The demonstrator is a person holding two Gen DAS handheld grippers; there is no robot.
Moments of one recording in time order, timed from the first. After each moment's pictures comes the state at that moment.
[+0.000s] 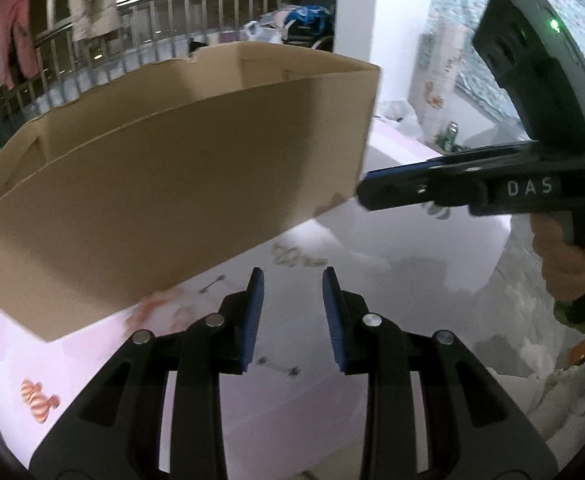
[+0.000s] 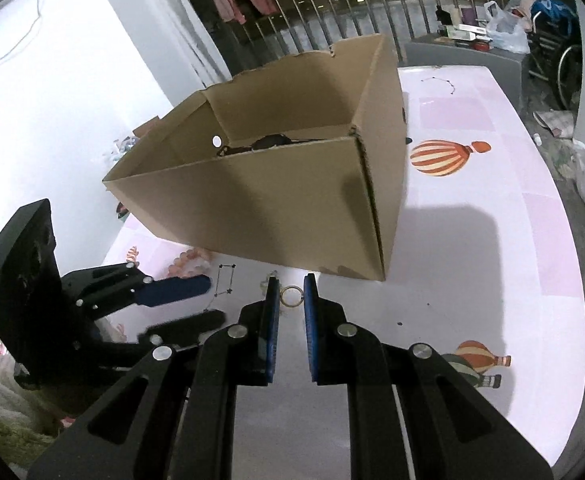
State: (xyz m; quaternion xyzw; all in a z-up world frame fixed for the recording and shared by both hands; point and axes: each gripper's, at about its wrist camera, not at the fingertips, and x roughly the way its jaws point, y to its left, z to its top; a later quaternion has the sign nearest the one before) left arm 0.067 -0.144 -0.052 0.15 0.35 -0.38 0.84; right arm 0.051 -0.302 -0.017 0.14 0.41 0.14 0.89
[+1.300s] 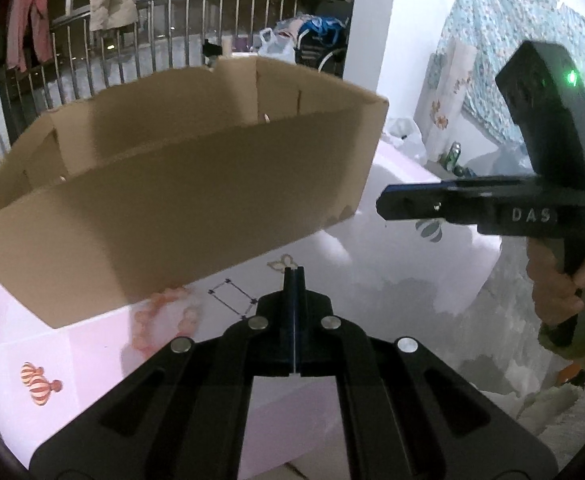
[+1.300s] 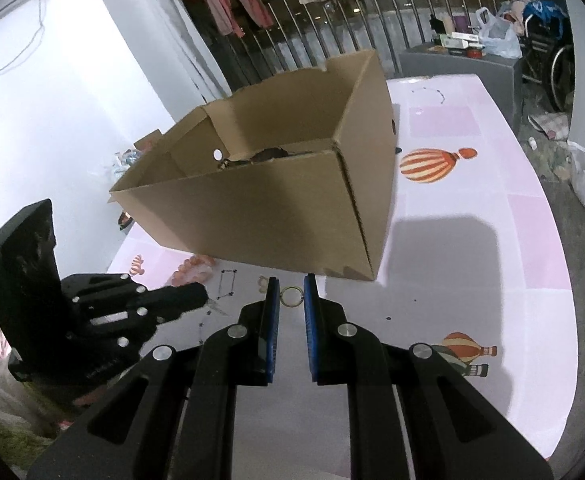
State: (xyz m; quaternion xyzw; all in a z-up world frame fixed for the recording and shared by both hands) left arm 0.066 -0.118 -0.030 0.10 0.35 -0.37 0.85; right arm 0.036 -0.308 -0.006 0.15 0.39 0.13 0.90
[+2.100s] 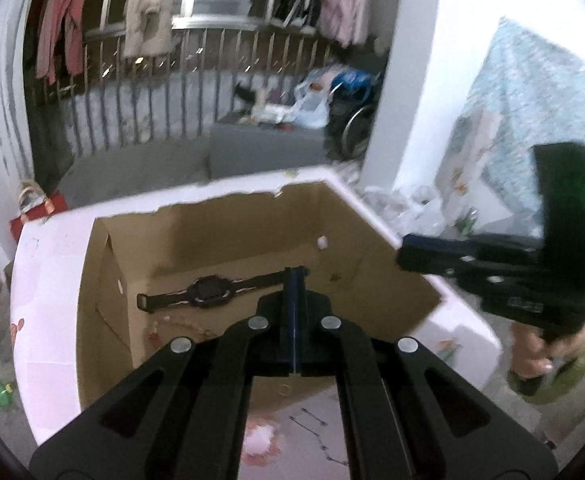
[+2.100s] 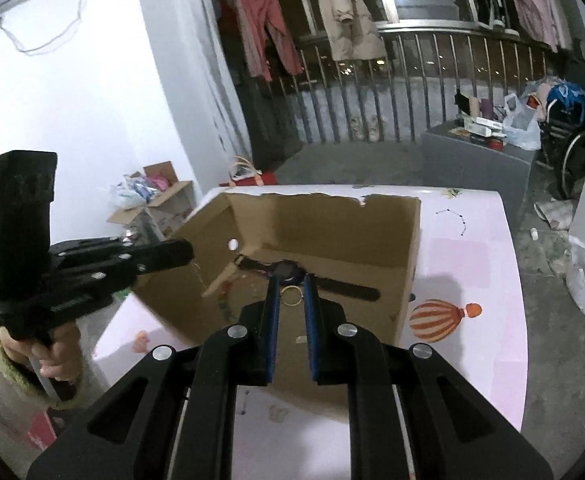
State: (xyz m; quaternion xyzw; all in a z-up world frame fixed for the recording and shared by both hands) left arm 0.167 -0.113 0.071 0.05 0.32 -0.33 0.89; right arm 0.105 -0.294 0.081 0.08 0.31 0.13 0.94
